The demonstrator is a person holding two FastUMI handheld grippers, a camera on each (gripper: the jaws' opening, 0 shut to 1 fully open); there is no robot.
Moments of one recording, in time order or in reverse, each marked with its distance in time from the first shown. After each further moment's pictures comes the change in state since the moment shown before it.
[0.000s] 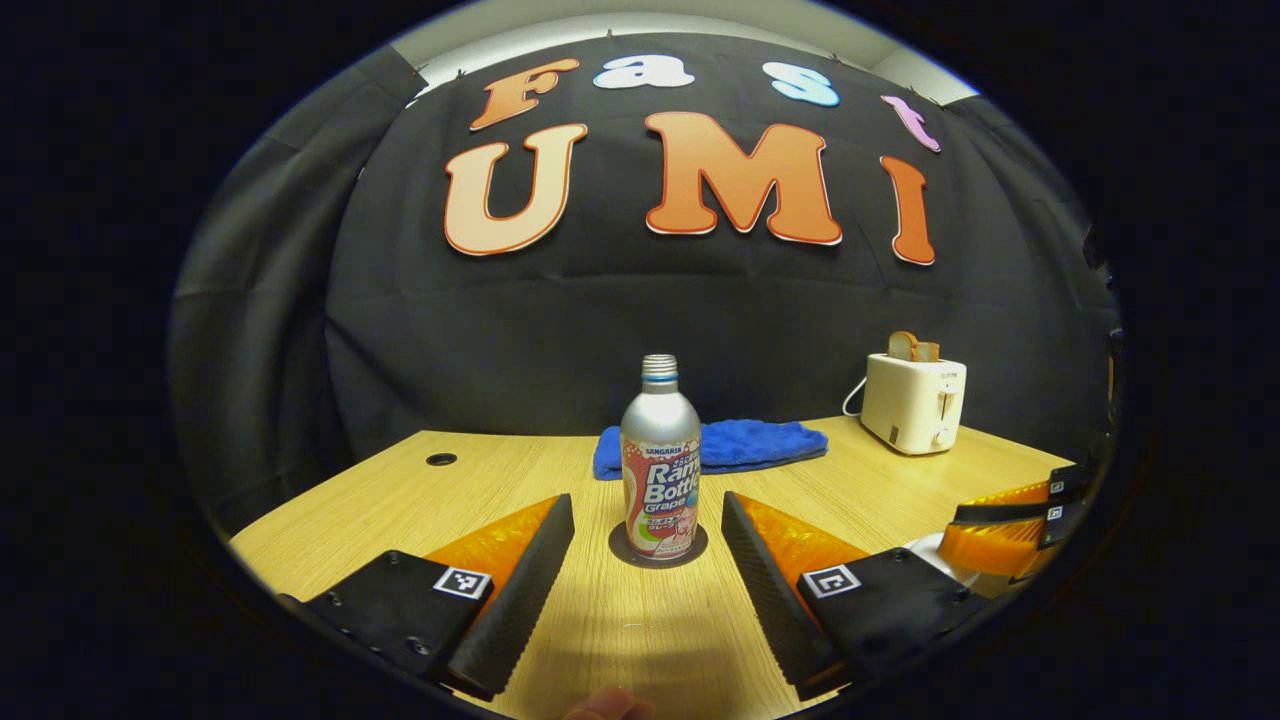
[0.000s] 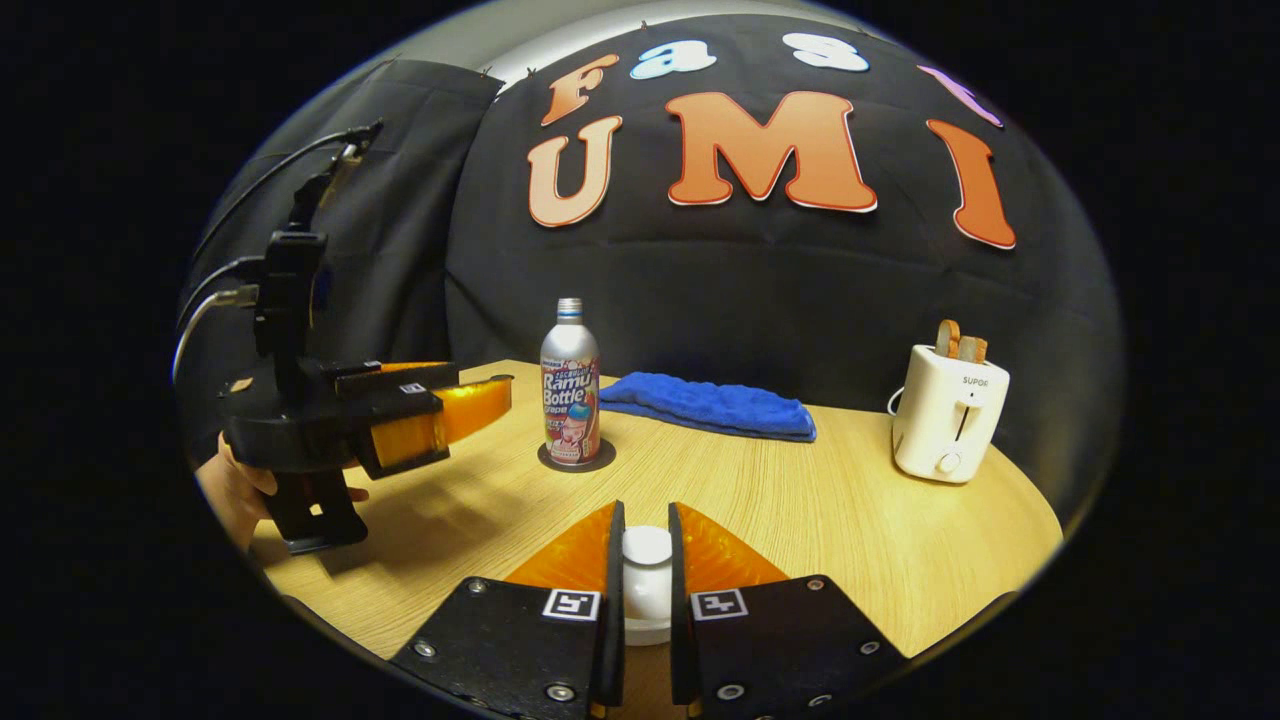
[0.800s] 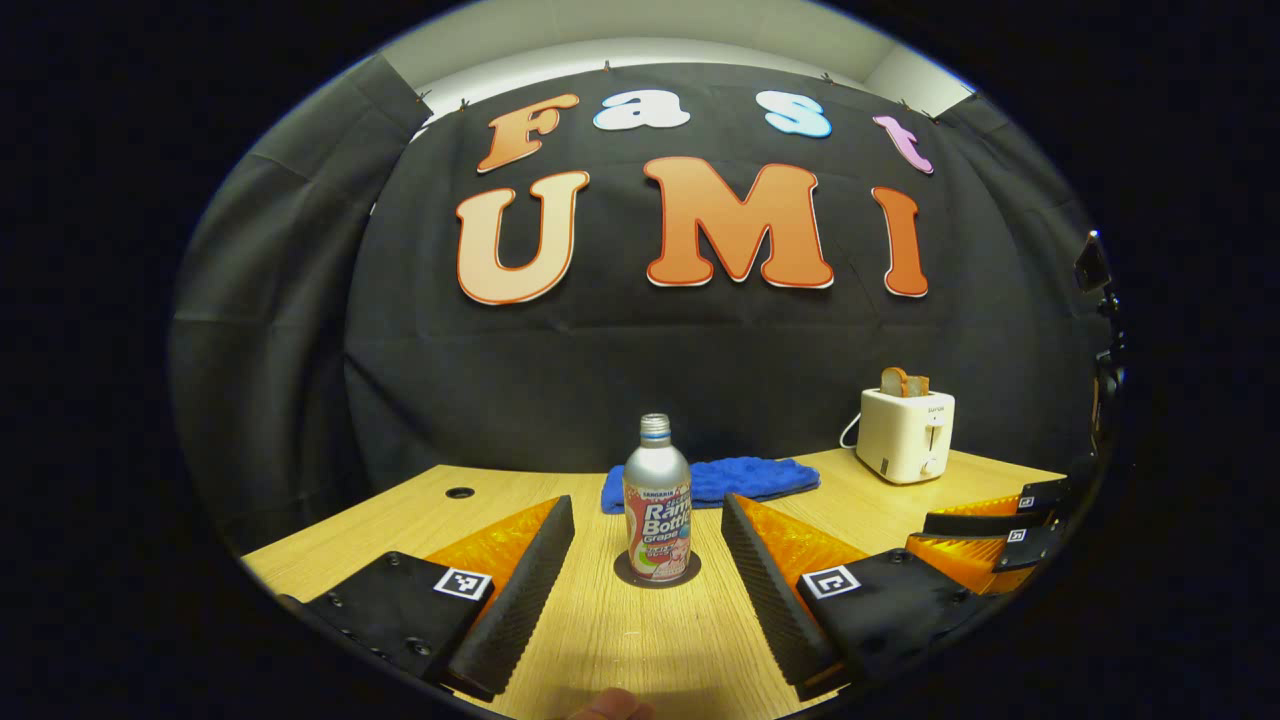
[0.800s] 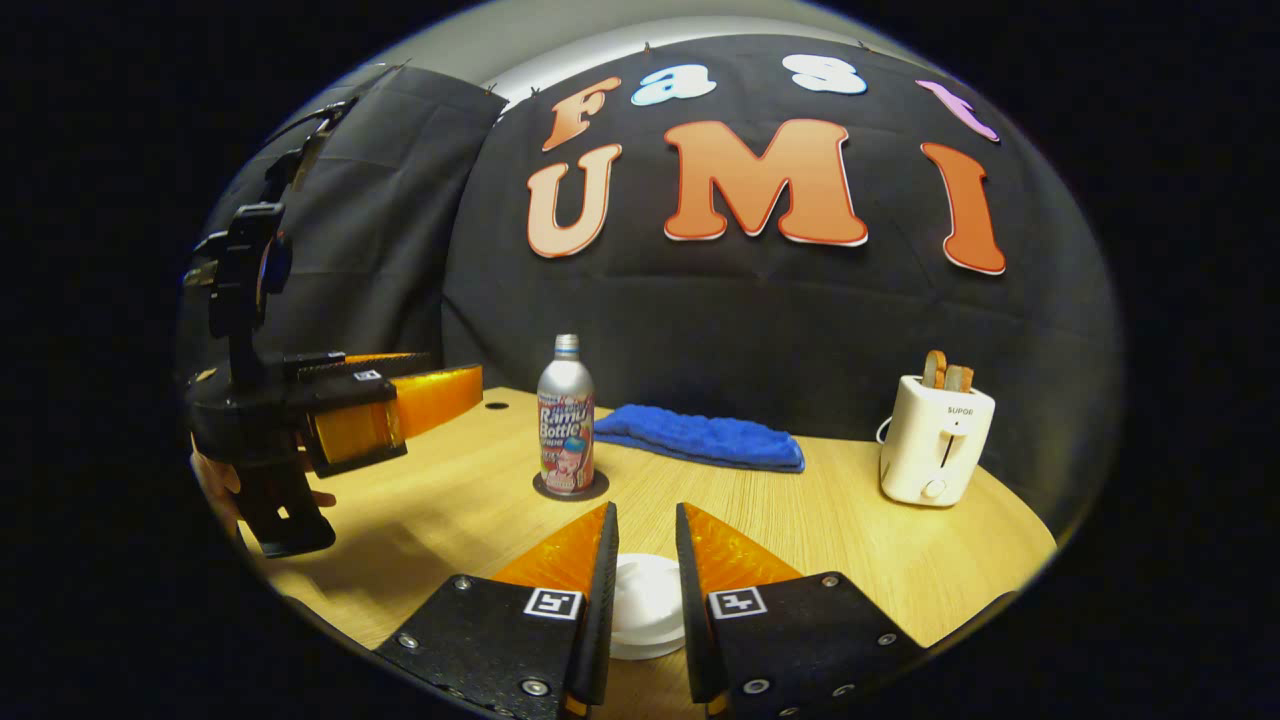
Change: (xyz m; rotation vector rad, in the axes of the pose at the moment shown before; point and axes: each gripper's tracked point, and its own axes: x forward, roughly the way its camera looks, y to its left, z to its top) left arm -0.040 -0.006 0.047 0.020 -0.113 0.039; right arm -0.017 -0.010 0.045 -0.004 -0.155 -0.040
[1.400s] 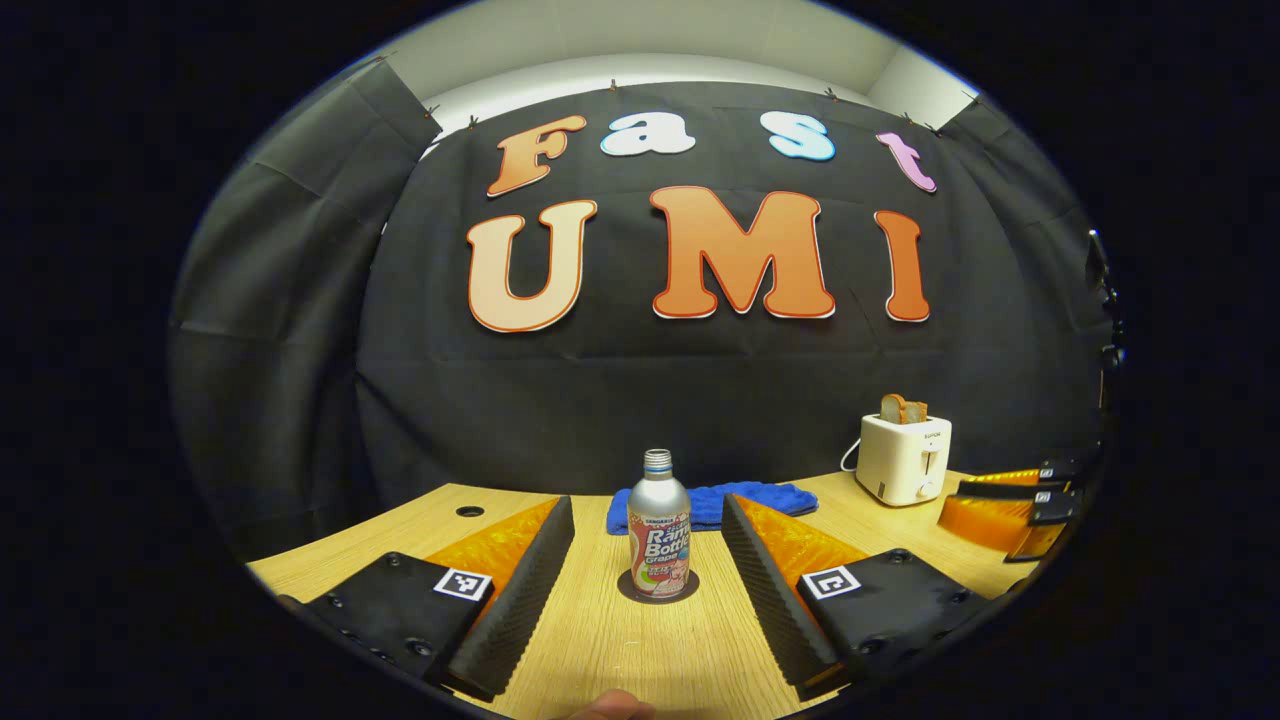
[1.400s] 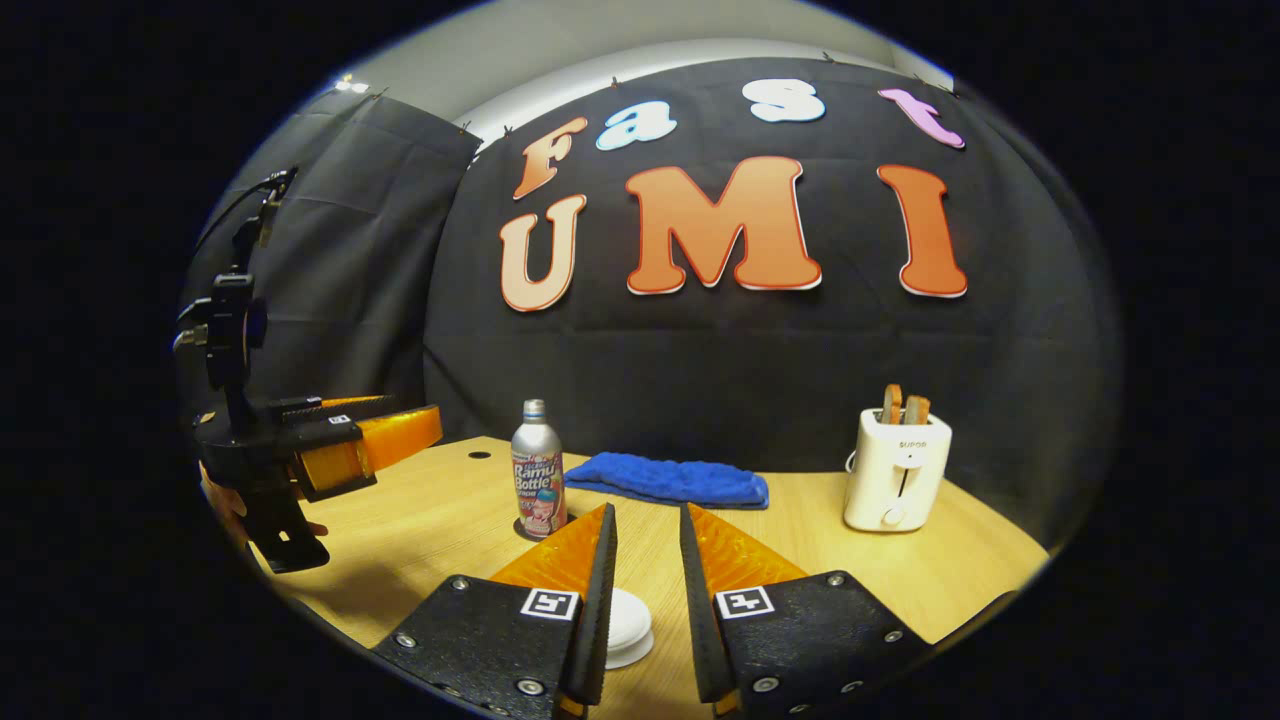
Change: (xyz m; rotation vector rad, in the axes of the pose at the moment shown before) left arm -0.014 0.002 0.023 -0.017 -0.045 0.024; right arm -0.024 -0.042 0.039 0.032 -0.108 -0.065
